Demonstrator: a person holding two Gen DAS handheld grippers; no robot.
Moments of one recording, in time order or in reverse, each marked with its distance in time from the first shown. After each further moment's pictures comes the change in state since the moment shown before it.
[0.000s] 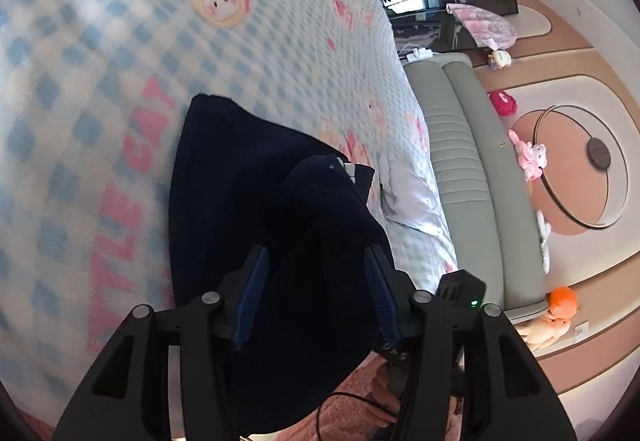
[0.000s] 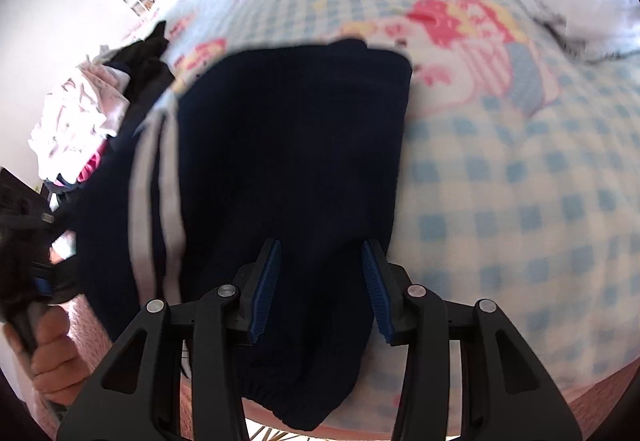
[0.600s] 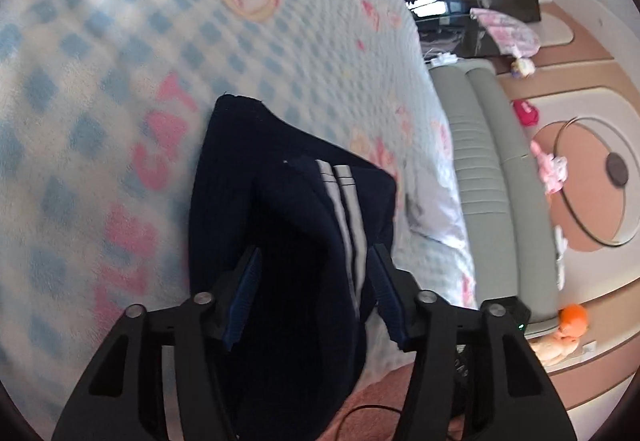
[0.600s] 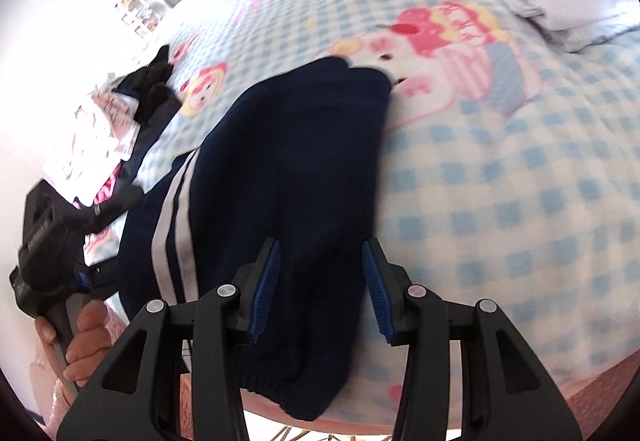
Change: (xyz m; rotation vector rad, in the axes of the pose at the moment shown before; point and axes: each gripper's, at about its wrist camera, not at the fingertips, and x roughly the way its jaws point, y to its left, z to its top) left arm 0.024 0.001 0.013 0.007 -0.021 0.124; right arm -0.033 -0.027 0.006 0.077 -0.076 0.060
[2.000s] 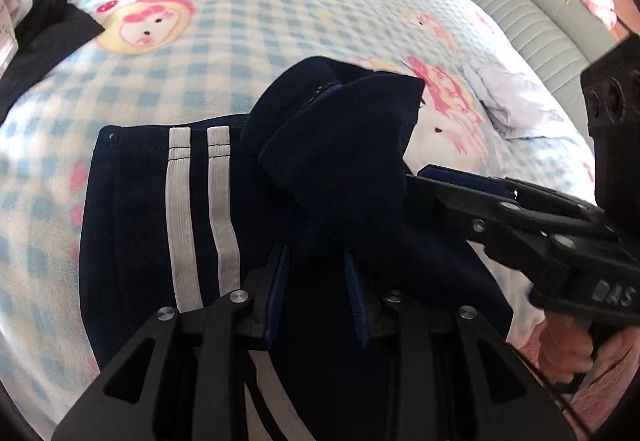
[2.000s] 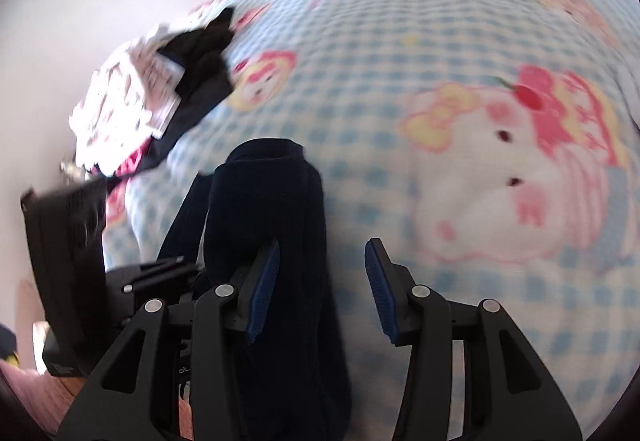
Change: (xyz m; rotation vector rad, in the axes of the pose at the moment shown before) left arm 0.061 -0.062 -0.010 0.460 0.088 0.396; right arm 0.049 0.057 0.056 -0.324 0.073 0.148
